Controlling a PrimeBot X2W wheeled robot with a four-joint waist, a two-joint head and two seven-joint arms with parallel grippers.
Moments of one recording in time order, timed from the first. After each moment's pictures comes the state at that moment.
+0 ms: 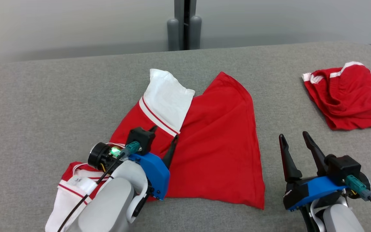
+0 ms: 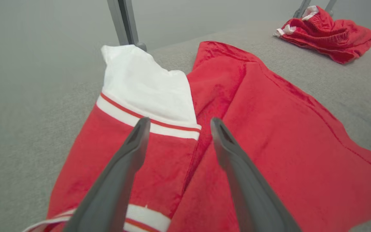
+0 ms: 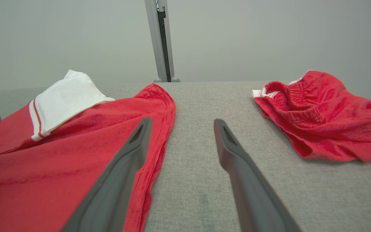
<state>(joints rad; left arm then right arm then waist) -0.48 0.18 -0.63 0.51 -0.39 -0.05 0.06 -0.20 -0.05 0.01 0.33 0.11 0.13 -0.21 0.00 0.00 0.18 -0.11</state>
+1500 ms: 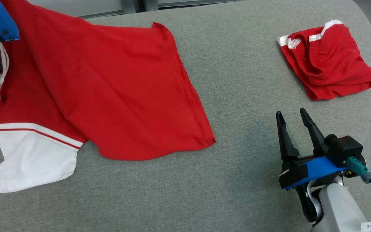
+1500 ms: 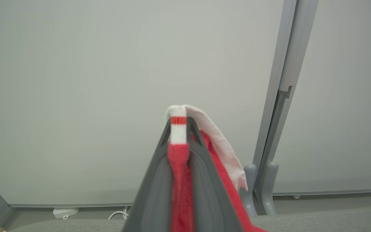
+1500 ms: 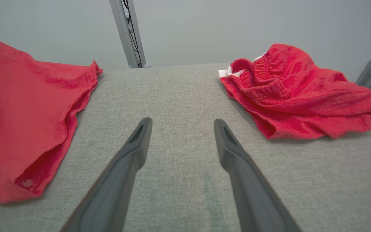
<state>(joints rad) -1.18 0.40 -0.39 0.99 -0.47 0.07 -0.19 -0.32 -0.05 0.04 0.38 0.16 0.13 -0.26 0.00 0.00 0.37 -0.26</state>
